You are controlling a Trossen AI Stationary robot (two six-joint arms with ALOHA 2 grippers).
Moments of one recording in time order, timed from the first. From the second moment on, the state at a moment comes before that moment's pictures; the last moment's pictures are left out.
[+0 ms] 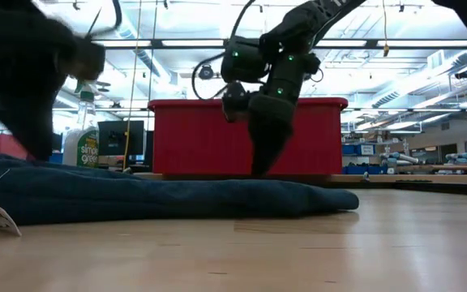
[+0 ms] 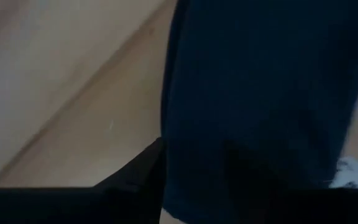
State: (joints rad) left arm -0.53 1.43 0.83 -0.71 -0.24 -1.28; right arm -0.13 2.02 1.41 -0.65 -0.18 0.04
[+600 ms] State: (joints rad) left arm -0.50 1.42 0.78 -0.63 -0.12 -1.29; right arm -0.11 2.05 1.42 -0.66 -0.20 0.12
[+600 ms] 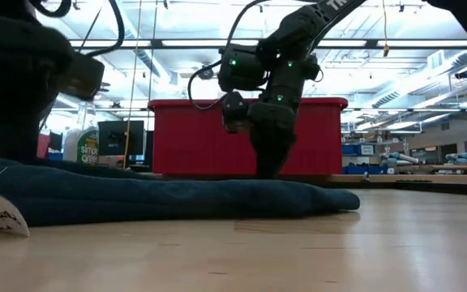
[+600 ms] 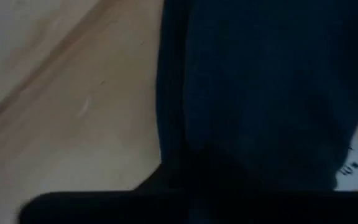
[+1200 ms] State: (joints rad) left arm -0.52 1.41 1.01 -0.85 -0.12 -1.33; right arm -0.09 1.91 1.42 -0.56 -0.15 0.08
